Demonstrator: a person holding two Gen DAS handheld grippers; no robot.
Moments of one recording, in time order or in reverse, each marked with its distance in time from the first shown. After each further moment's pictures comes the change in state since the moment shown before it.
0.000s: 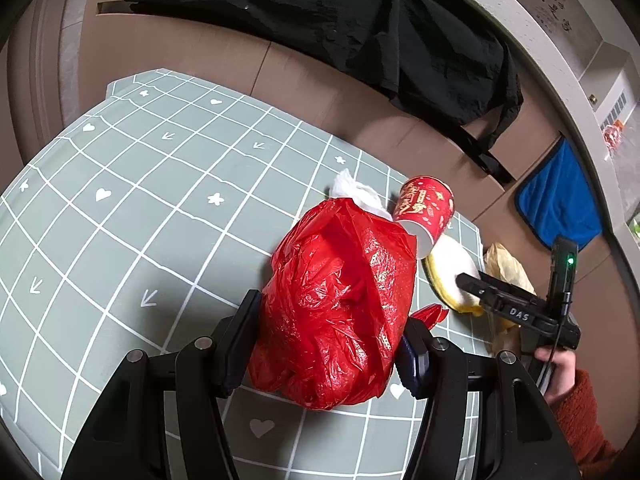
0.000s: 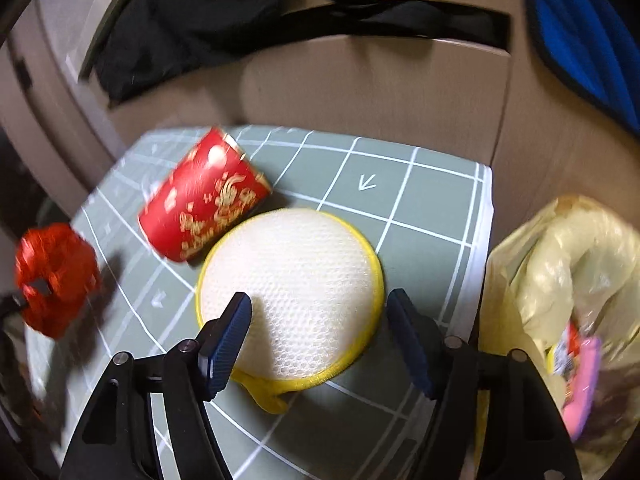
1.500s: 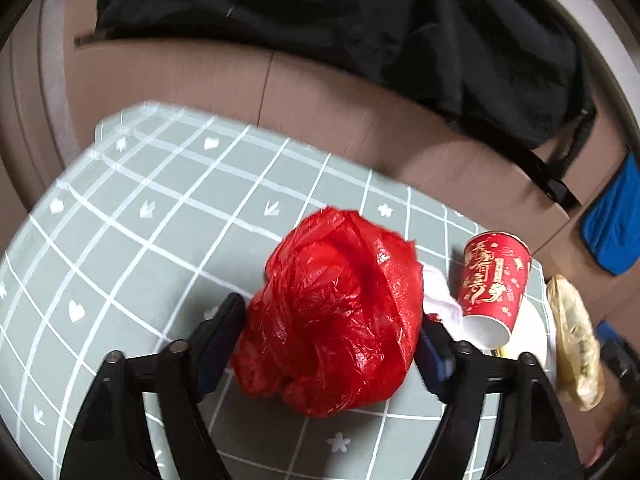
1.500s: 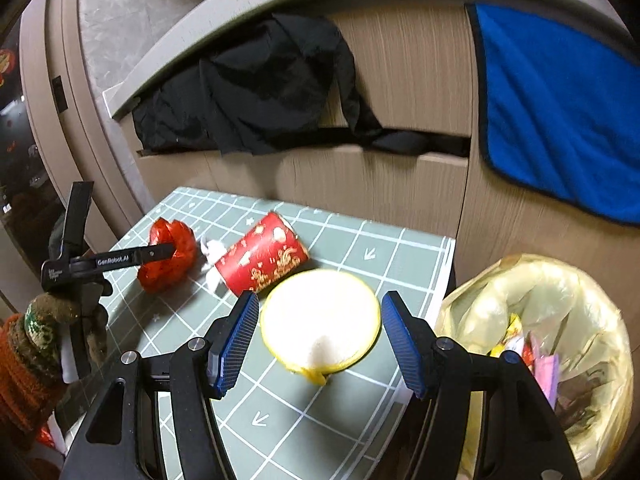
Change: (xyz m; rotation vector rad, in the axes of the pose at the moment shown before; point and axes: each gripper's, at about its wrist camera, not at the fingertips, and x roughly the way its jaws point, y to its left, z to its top) left arm 0.079 0.008 0.072 0.045 -0.005 0.150; right arm -0.090 0.016 -0.008 -0.011 -0.237 0.017
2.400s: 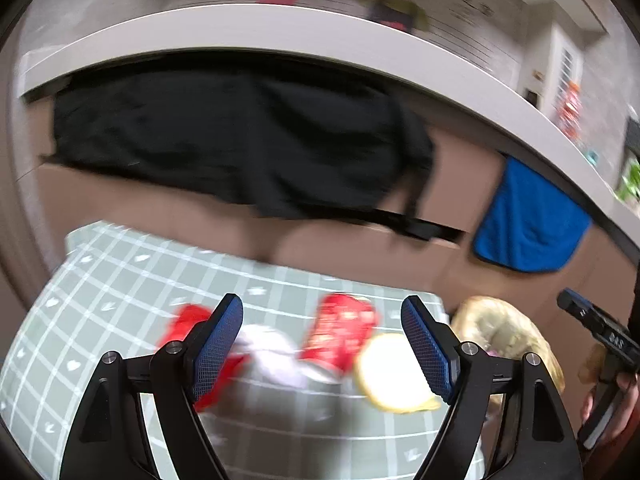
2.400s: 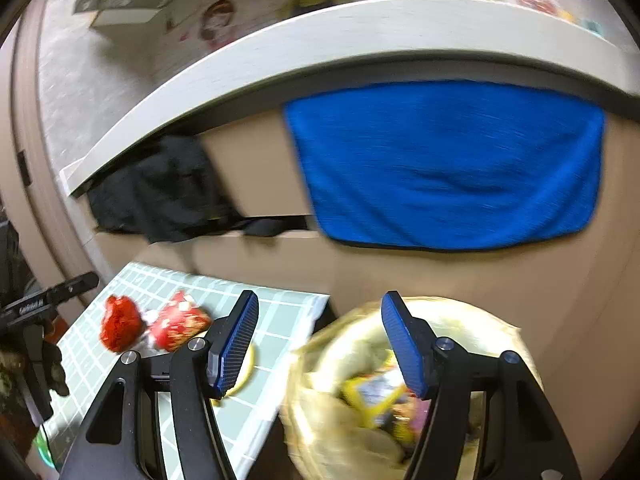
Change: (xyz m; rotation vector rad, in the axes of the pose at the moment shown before) left arm -0.105 -0.098 0.003 0.182 -0.269 -0.106; right arm -0.090 -0.090 0.017 0.103 -0.215 -0.150
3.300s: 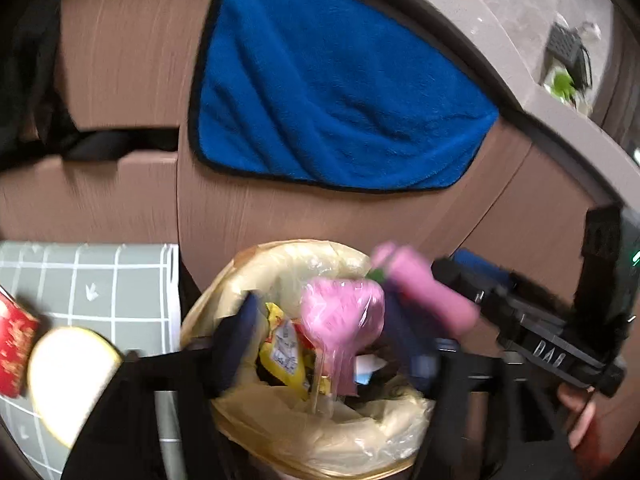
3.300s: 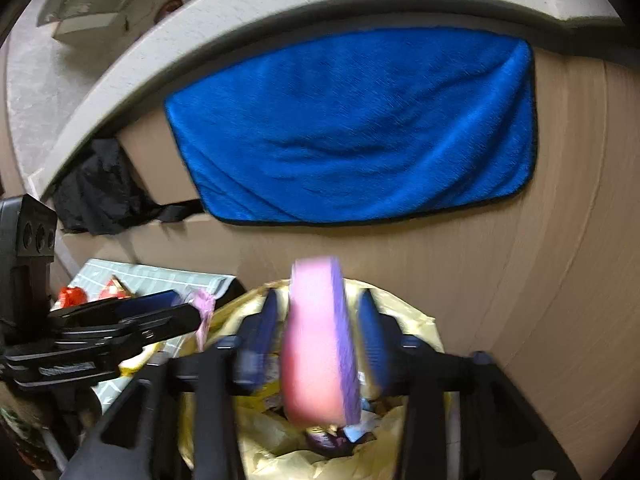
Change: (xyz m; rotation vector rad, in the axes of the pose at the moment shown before) left arm 0.139 -0.265 -0.047 0.139 0.271 -0.425; right arm 0.000 -0.122 -0.017 0.079 0.065 -0.116
